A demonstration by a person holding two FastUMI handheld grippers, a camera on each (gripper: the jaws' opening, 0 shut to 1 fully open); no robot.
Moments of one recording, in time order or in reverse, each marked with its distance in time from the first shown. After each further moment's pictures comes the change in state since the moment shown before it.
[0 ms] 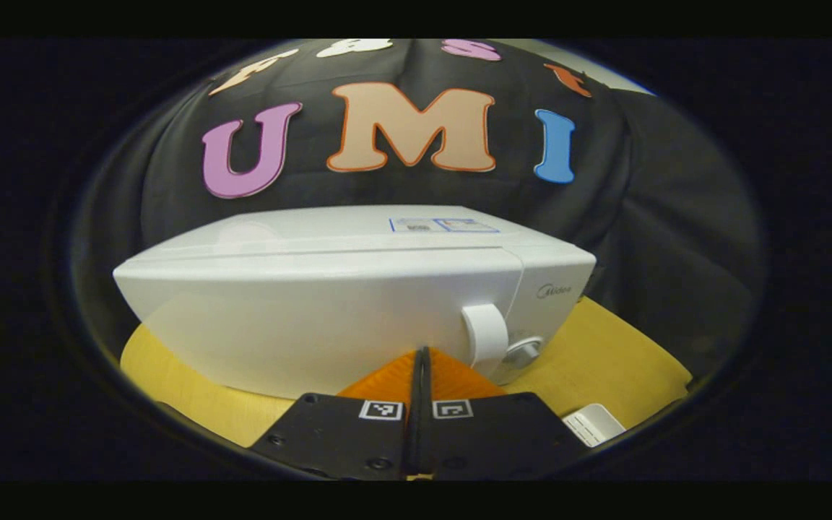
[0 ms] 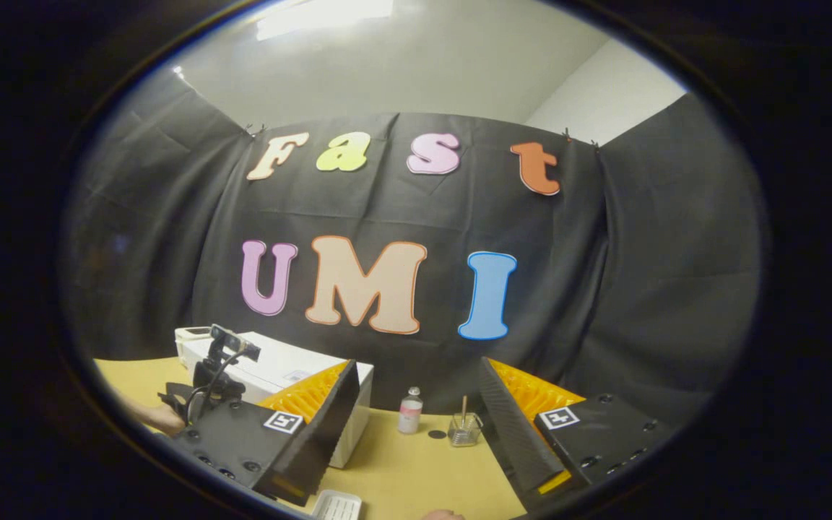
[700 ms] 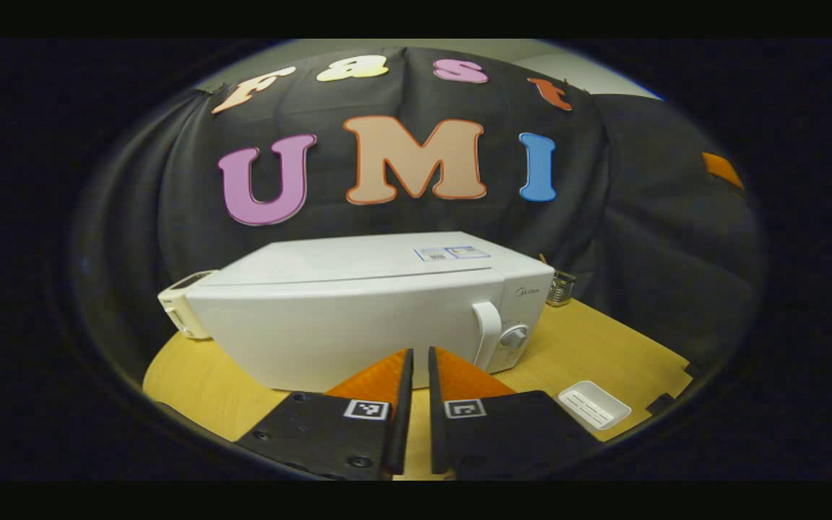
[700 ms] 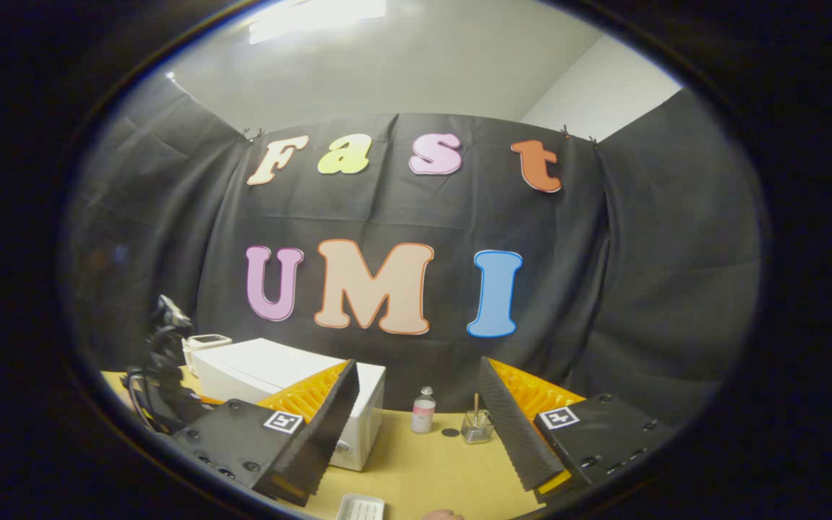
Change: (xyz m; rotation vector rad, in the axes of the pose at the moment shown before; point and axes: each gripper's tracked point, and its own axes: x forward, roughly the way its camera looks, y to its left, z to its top) left arm -0.130 0.039 0.041 0.125 -0.179 0.014; right arm -0.007 0.034 0.004 0.041 0.005 0.009
